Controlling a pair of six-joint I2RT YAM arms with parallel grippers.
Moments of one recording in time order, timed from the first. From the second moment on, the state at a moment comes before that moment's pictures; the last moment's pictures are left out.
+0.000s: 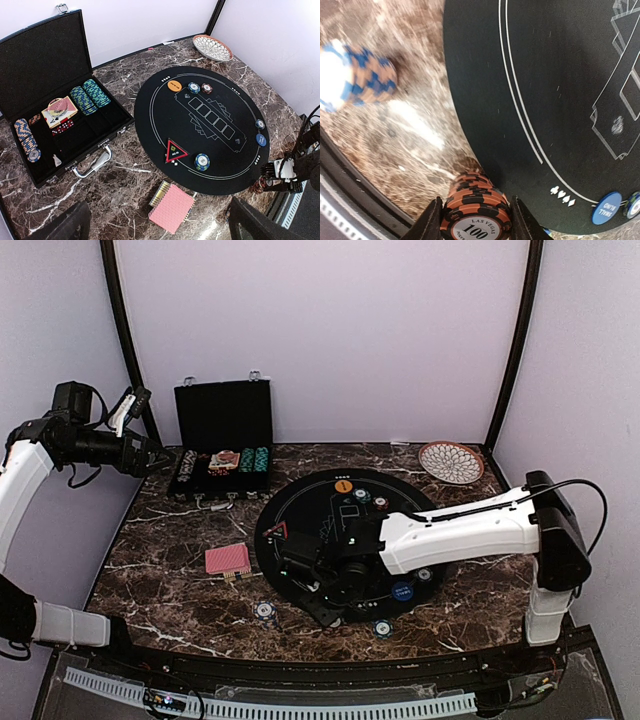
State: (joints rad) left arm 0.07 1.16 1.31 -0.92 0.72 0.34; right arm 1.33 1.93 1.47 -0.87 0.17 0.52
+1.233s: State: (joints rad) left arm 0.07 1.16 1.31 -0.92 0.72 0.34; right arm 1.14 2.22 1.72 -0.78 0.13 0.39
